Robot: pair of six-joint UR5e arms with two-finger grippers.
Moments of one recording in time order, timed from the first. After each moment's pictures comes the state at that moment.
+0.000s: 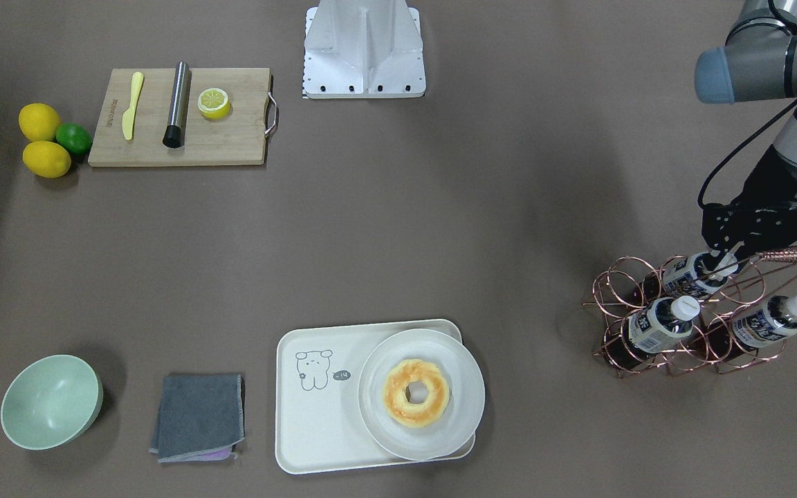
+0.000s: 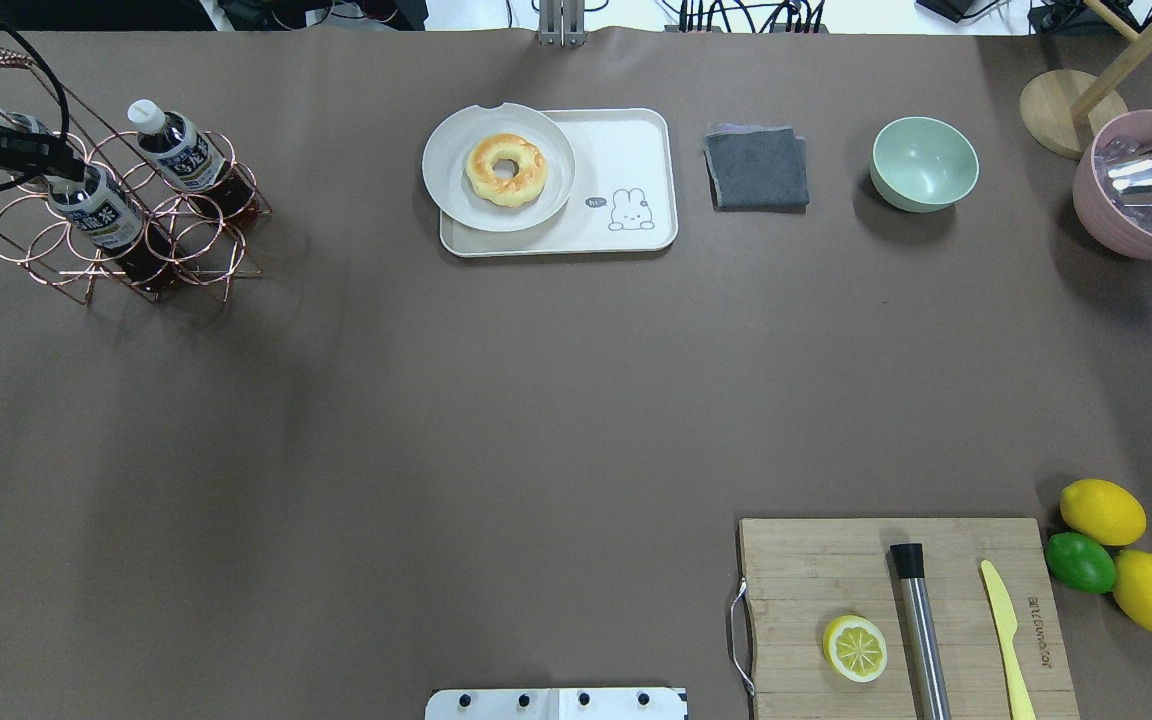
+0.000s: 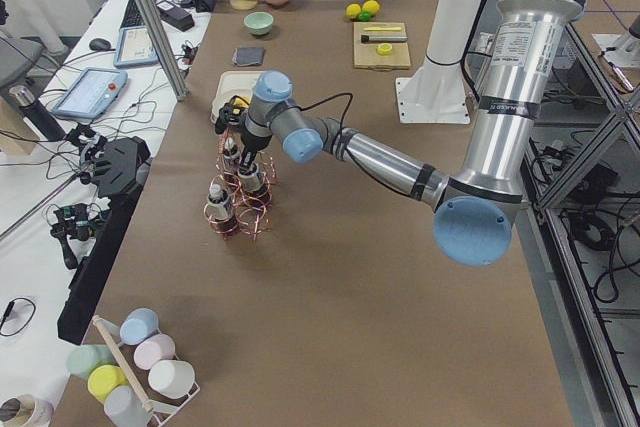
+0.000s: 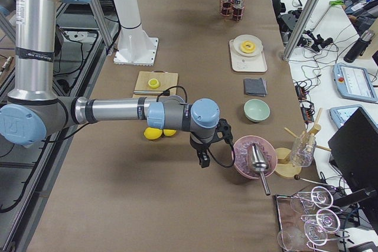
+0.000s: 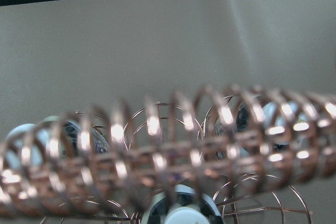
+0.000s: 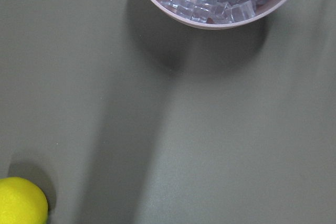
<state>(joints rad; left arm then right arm) -1.13 -1.76 -1.77 -2.02 -2.06 -0.69 1.57 -1.70 1.78 -1.68 2.39 -0.35</state>
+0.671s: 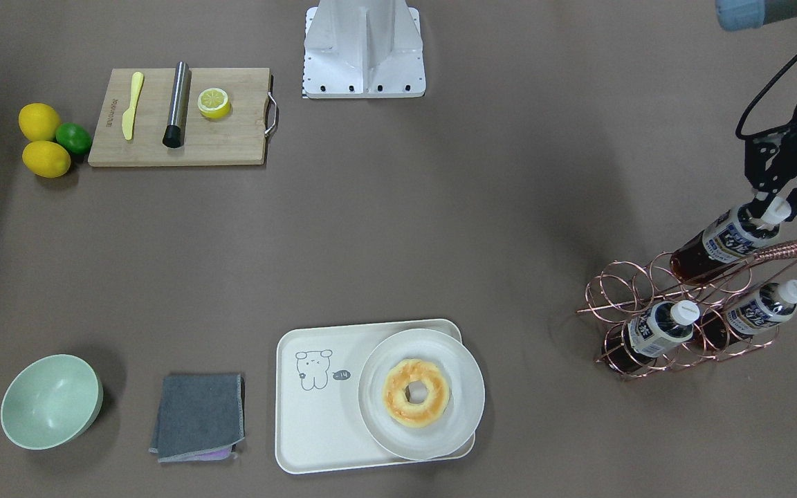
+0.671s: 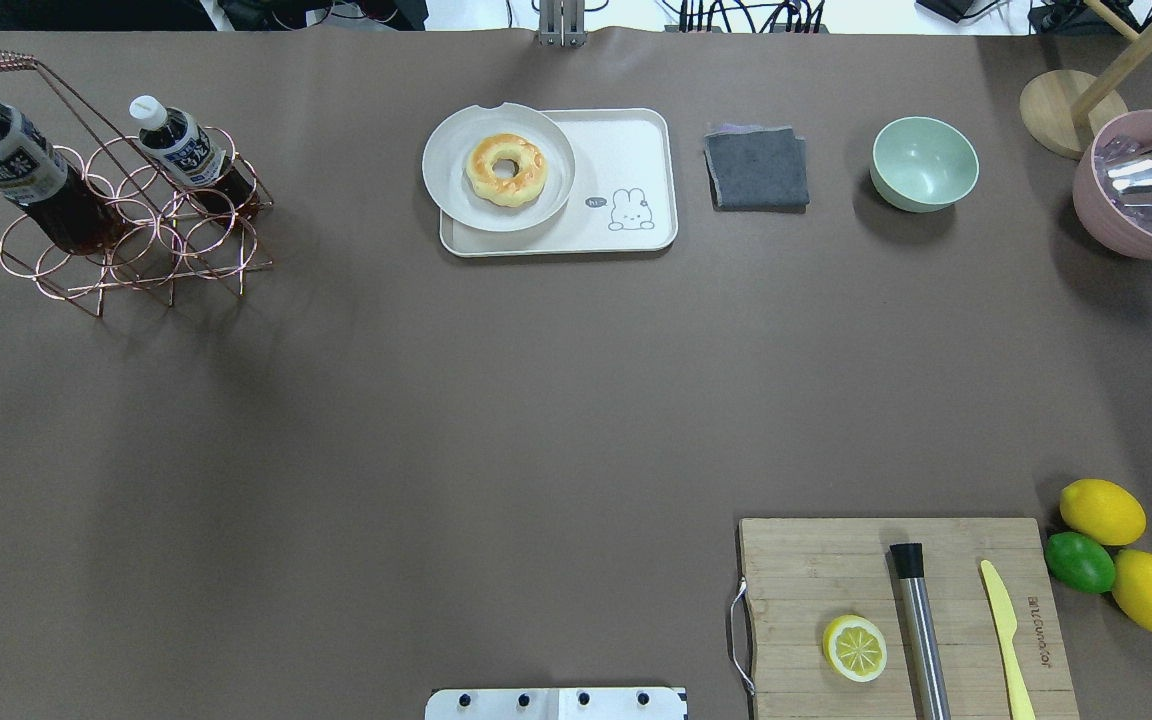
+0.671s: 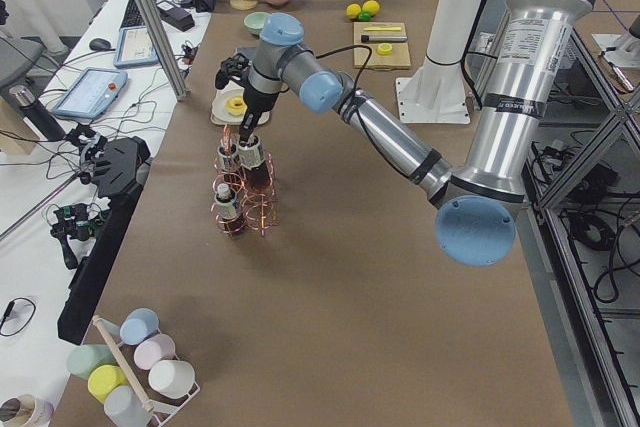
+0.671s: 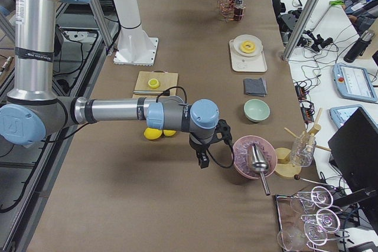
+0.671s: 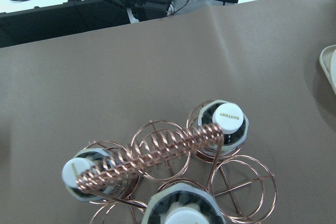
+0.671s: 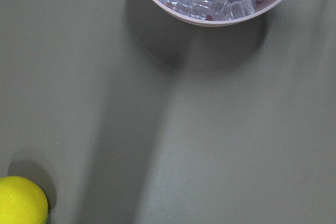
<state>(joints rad) -1.24 -1.80 -2.04 -1.62 -2.08 -0.51 1.57 -1.70 1.77 -1.68 2.40 -0.34</state>
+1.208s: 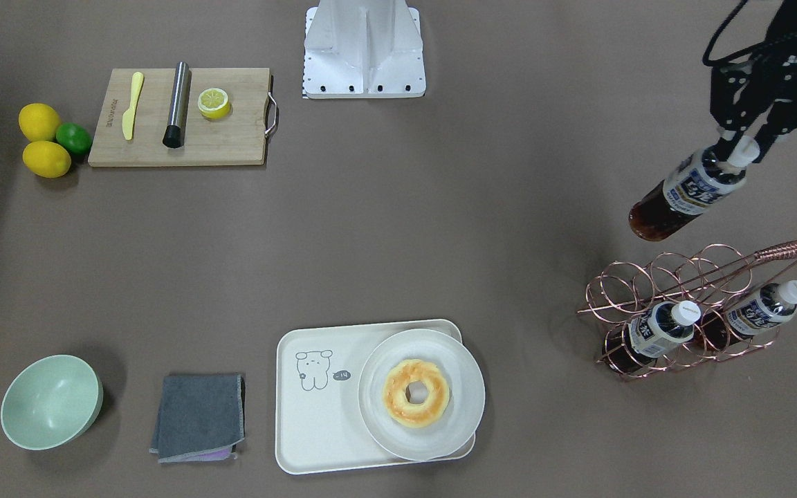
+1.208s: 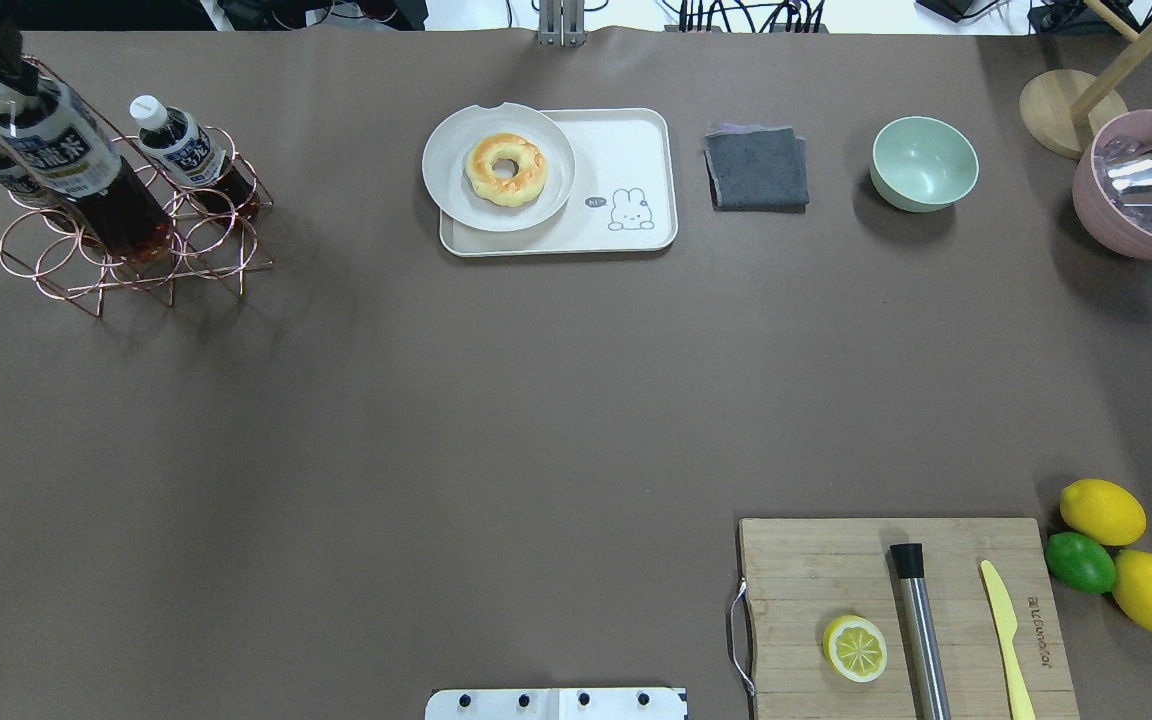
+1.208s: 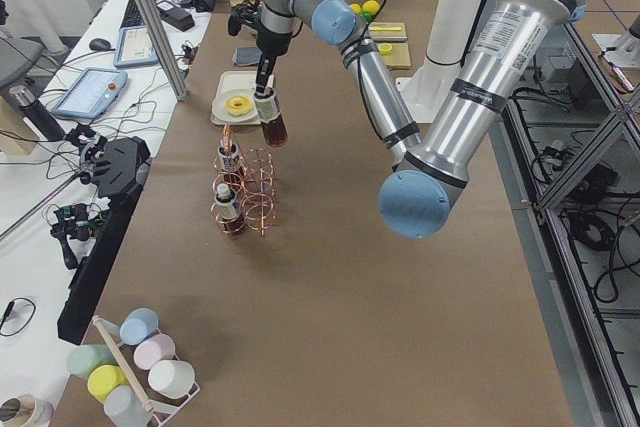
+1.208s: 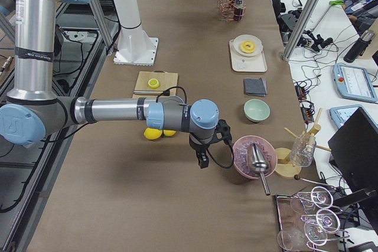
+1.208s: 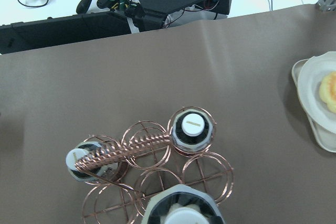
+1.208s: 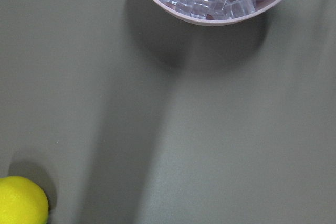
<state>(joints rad) -1.18 -2.03 -2.18 -1.22 -2.10 -0.65 1.57 -1.70 1.77 -1.68 2.40 -0.34</state>
